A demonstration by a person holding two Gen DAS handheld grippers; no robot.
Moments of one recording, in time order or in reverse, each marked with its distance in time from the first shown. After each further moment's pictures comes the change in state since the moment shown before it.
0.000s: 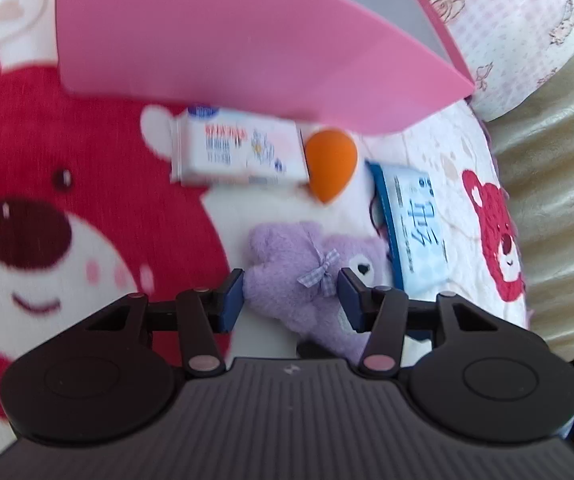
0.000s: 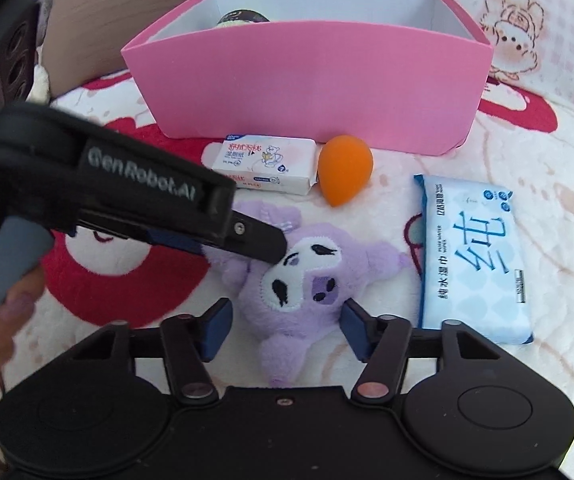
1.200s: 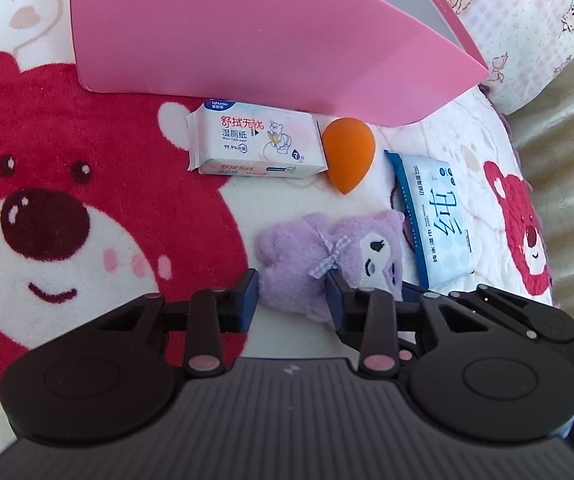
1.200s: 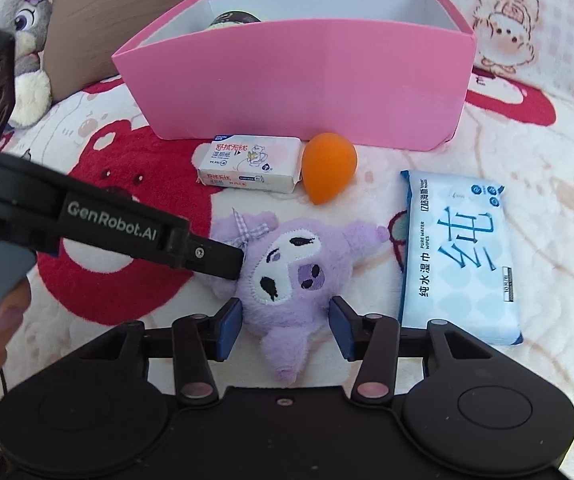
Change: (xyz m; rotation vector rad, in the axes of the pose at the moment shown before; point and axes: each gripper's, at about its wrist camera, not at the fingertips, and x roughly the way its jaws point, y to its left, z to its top) left arm 0.001 -0.001 -0.009 0.035 -0.044 0.085; right arm 0.003 -0.022 0.005 0.059 -0.001 0.057
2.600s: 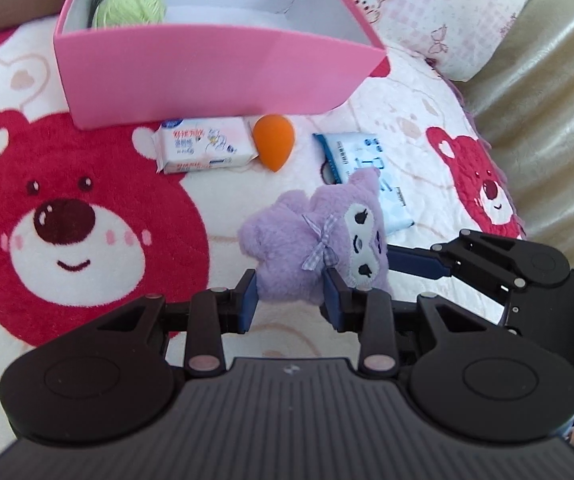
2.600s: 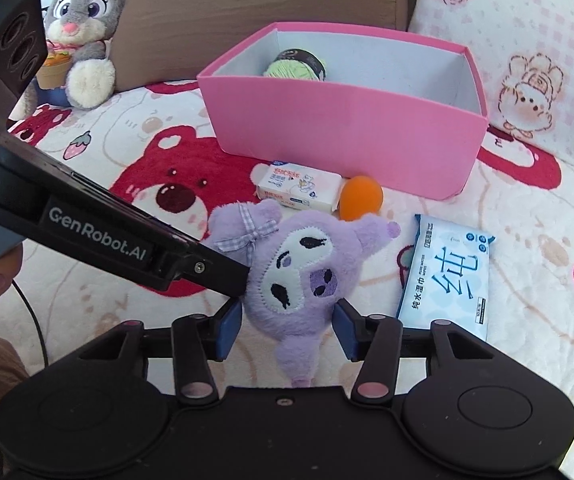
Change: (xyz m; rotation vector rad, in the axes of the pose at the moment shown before) left arm -0.073 -0.054 -0.025 0.160 0.003 0.009; right arm -0.073 0.022 -0.003 -0.191 -0.055 0.048
